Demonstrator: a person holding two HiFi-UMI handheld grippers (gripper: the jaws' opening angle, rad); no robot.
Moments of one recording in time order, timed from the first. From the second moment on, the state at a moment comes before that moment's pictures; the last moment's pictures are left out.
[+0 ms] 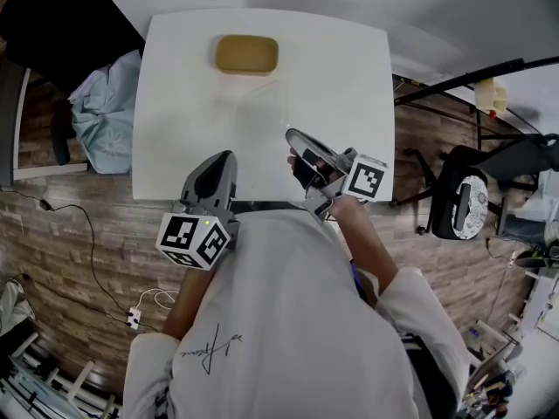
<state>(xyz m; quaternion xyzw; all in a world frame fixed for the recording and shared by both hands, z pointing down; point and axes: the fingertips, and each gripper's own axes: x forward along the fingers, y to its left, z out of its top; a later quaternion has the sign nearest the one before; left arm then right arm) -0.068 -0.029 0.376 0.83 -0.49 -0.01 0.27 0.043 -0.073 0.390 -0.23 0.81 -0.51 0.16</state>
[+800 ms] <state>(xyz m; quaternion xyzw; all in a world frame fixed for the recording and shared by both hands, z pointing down) -0.072 -0.027 0.379 0.82 -0.51 0.00 0.27 0.044 -0.052 0.394 -0.24 0.81 -0.51 0.15</state>
